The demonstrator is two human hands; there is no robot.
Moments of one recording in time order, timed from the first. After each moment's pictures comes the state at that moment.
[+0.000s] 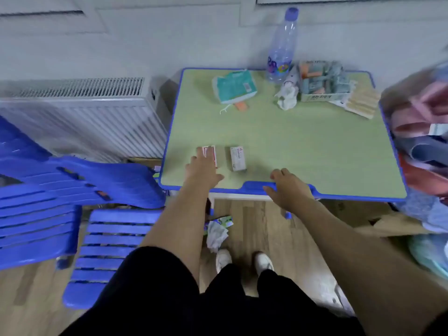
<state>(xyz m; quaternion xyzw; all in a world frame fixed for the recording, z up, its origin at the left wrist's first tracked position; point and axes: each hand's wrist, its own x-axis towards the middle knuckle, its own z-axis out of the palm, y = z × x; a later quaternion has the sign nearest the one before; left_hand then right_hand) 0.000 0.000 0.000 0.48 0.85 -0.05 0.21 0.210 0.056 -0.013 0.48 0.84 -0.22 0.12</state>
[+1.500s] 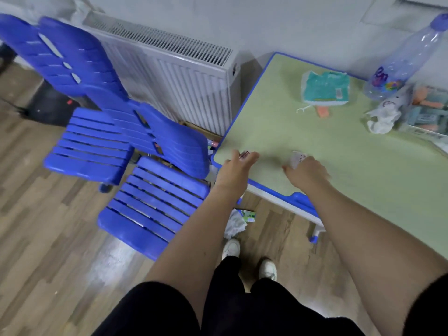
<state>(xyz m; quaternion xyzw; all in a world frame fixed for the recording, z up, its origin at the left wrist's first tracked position) -0.009 -0.065 -0.013 0.41 0.88 0.14 0.18 0.088 0.085 -0.024 0.56 0.79 -0.21 0.16</state>
